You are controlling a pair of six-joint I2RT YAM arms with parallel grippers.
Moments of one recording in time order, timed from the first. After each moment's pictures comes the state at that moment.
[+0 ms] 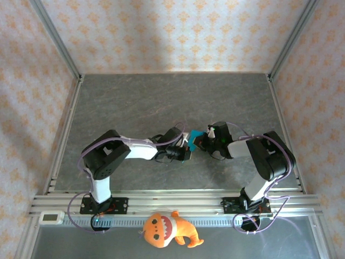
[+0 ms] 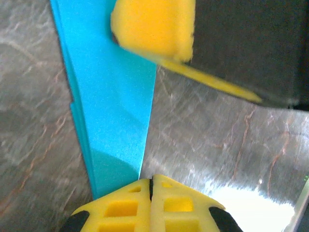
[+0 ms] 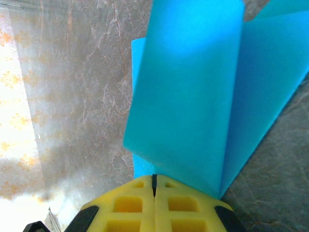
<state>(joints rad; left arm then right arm) -0.81 1.84 0.88 0.09 0.34 -0.66 0.37 1.66 0.52 0.36 -0.52 0.94</state>
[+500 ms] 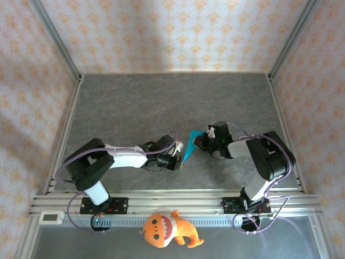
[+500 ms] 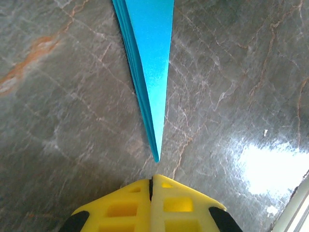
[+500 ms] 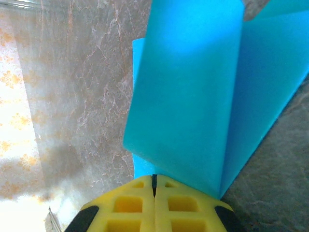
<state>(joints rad) -0.84 1.64 0.72 -0.03 0.29 -0.57 0.37 1.66 0.52 0.36 -0.52 0.94</state>
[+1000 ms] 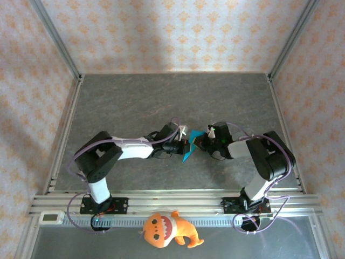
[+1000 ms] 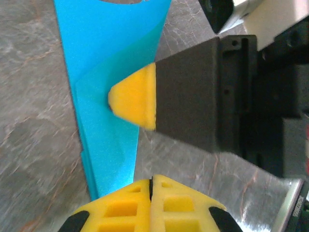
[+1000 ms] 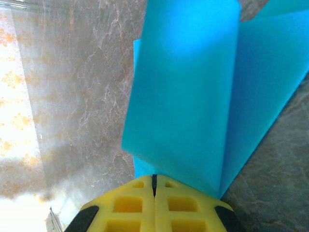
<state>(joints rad) -0.78 1.80 0.90 0.15 0.30 -0.68 0.37 1.66 0.51 0.38 -0.52 0.94</state>
